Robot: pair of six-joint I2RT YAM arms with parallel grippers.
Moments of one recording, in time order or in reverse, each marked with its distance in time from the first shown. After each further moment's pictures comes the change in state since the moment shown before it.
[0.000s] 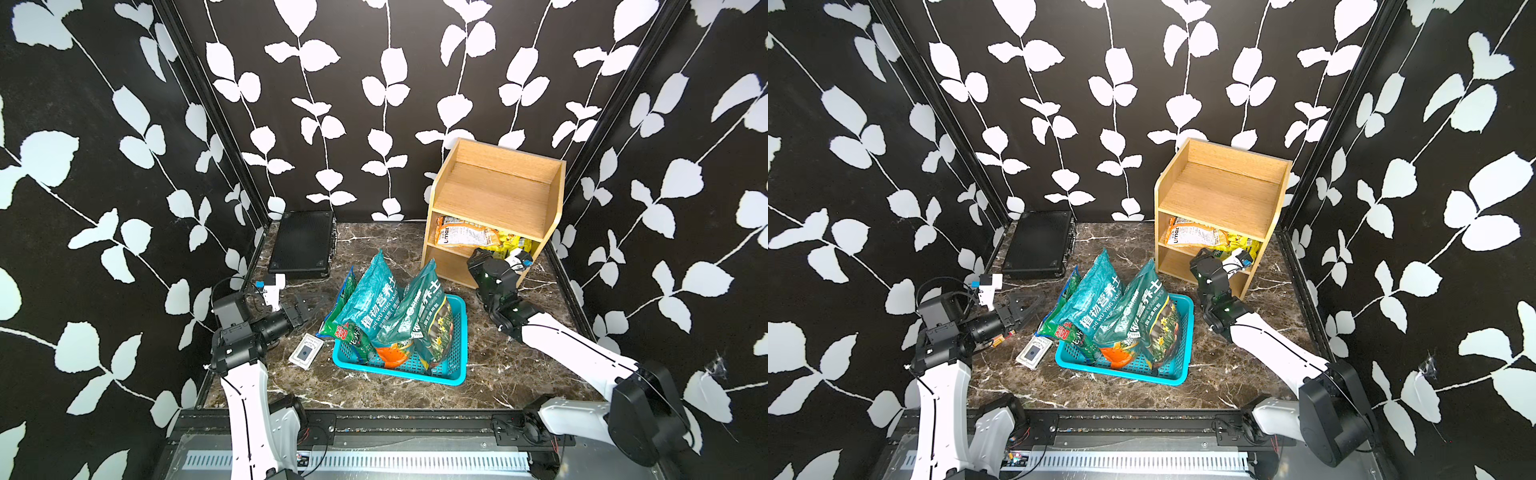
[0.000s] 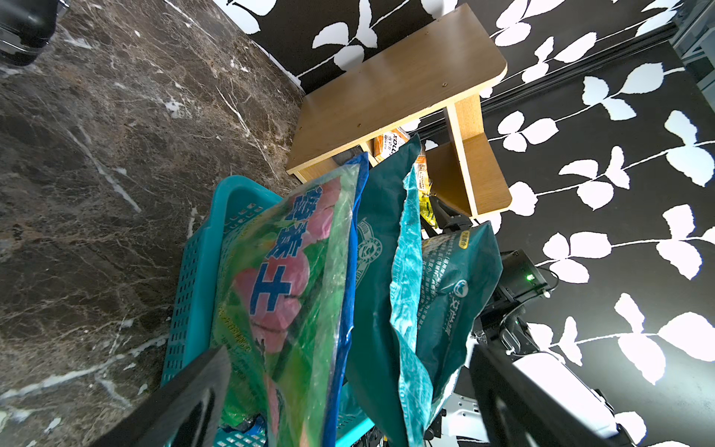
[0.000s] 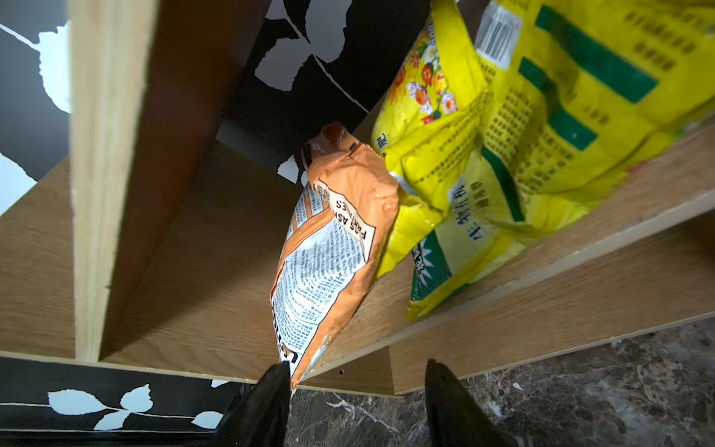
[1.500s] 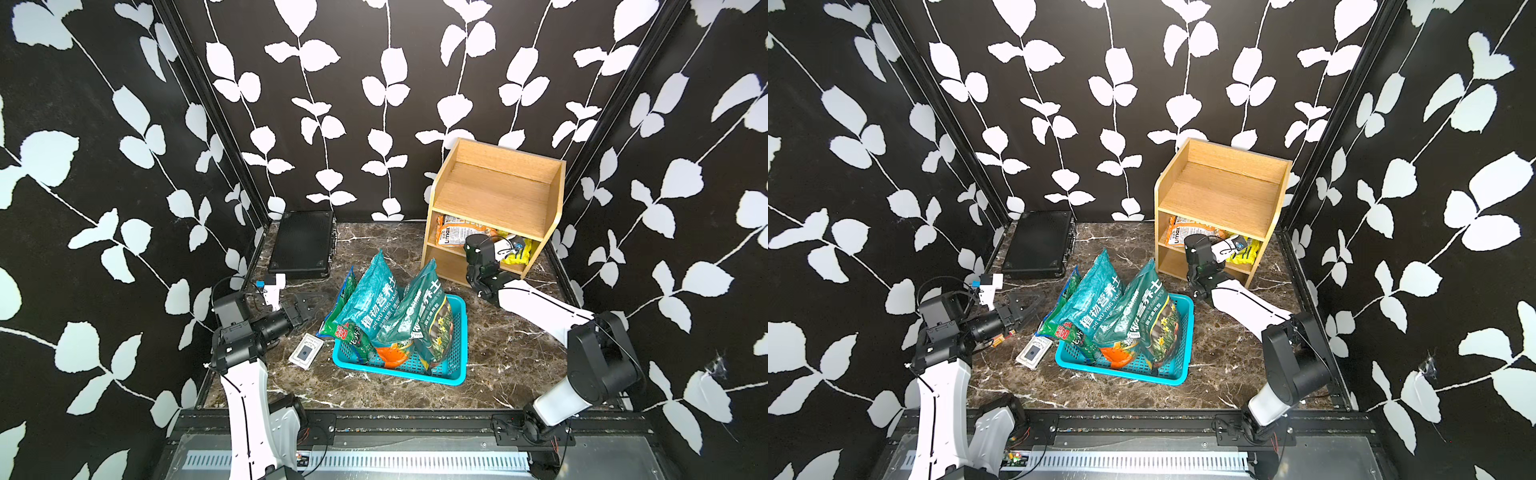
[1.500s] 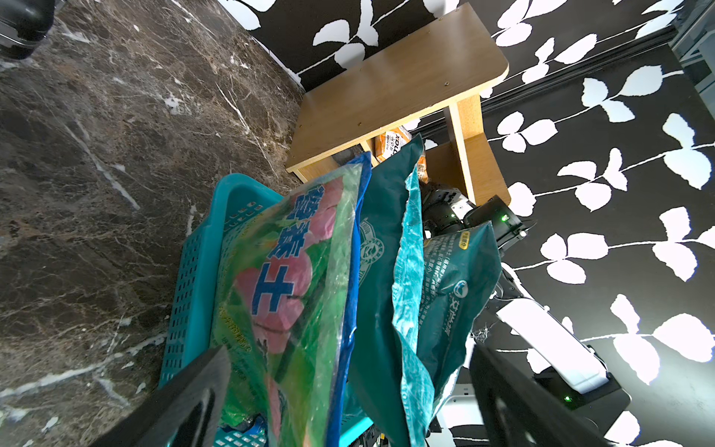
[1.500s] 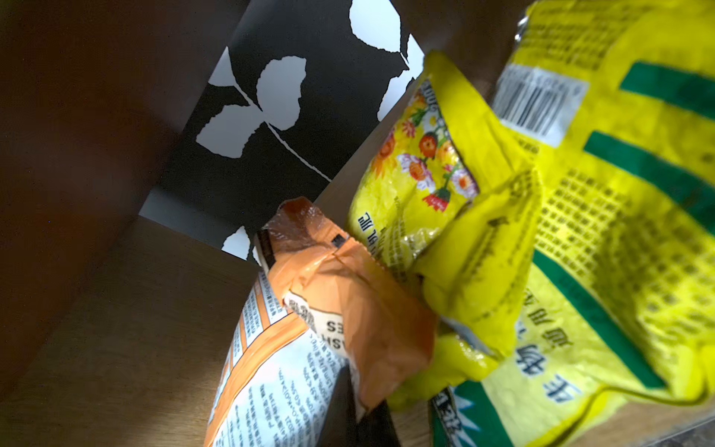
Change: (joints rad) left arm 0.000 0.013 0.000 0.000 0.006 0.000; right arm -0.055 0.300 0.266 -0.049 0.191 0.000
